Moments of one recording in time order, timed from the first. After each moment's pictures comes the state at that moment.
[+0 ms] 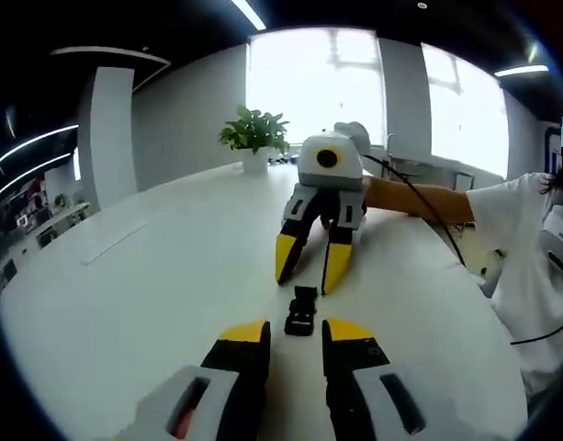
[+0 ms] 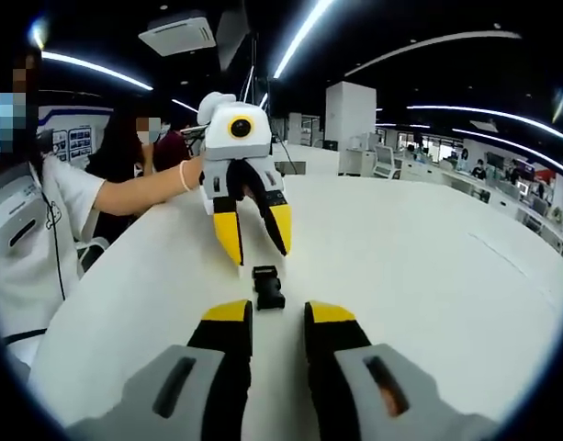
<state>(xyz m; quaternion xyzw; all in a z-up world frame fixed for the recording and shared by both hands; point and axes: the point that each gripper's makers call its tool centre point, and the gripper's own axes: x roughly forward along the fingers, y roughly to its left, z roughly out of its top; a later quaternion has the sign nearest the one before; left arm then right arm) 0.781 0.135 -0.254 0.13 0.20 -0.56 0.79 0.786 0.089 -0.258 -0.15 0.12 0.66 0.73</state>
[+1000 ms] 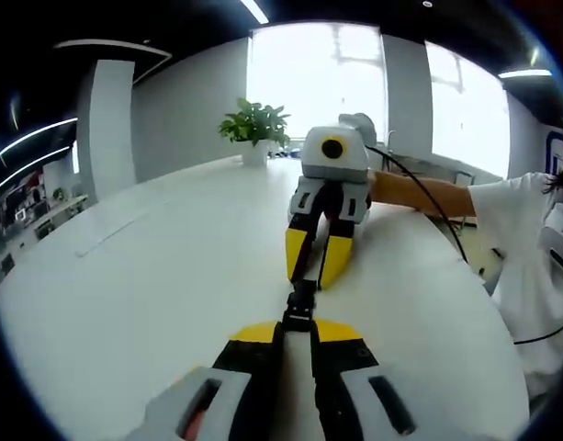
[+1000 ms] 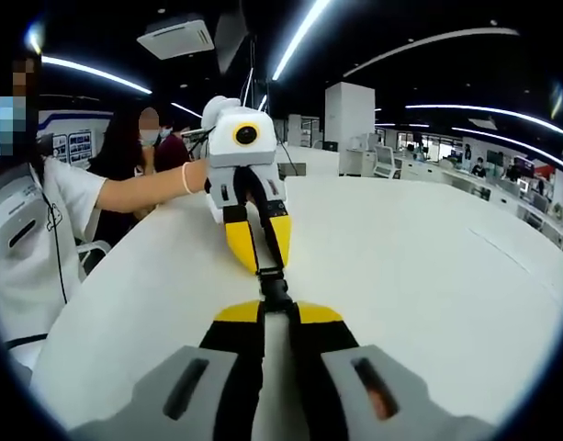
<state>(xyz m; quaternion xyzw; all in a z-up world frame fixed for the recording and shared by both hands) 0.782 0.132 -0.262 0.12 0.21 -0.56 0.79 0.790 0.093 -0.256 -0.15 0.12 0.66 0.73</state>
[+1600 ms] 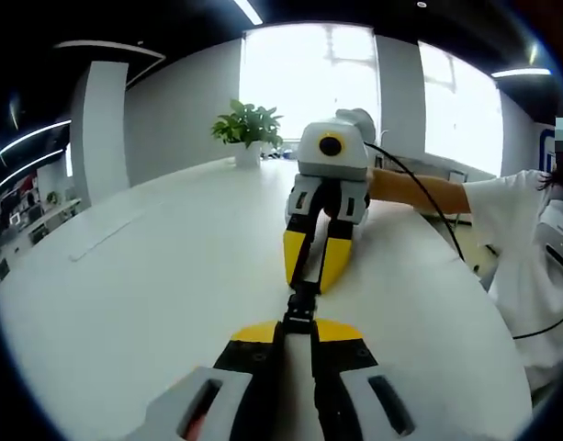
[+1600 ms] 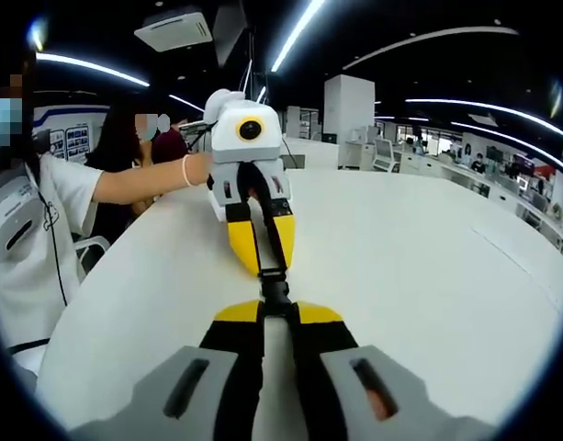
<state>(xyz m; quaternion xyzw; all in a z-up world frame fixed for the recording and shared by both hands) 0.784 0.130 -0.262 0.12 0.21 -0.58 0.78 0.790 0.098 -0.255 -0.16 0.14 0.65 0.72</state>
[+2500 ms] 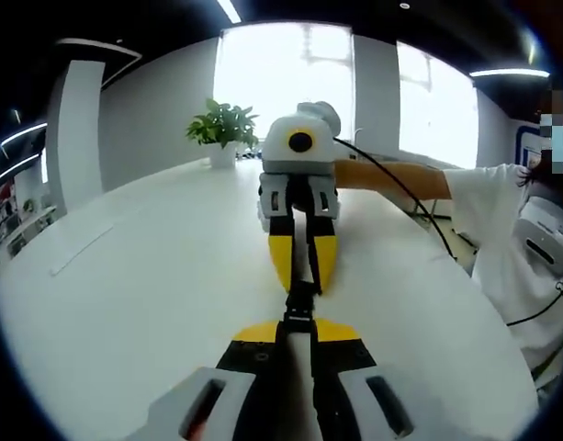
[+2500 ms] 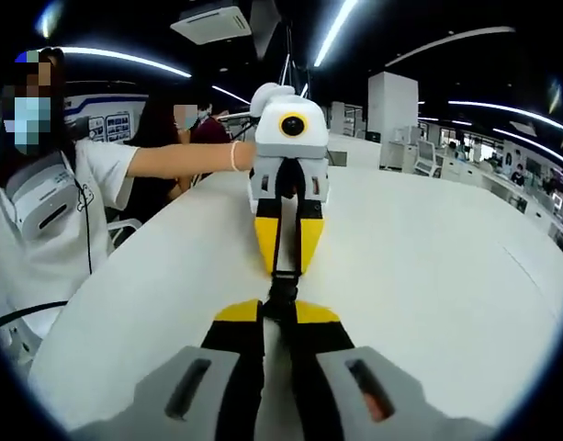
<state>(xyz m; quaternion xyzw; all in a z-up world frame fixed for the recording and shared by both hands) 0.788 0.123 -0.263 0.12 0.21 -0.63 0.73 0.788 0.097 -0.257 -0.18 0.13 0.73 0.65</state>
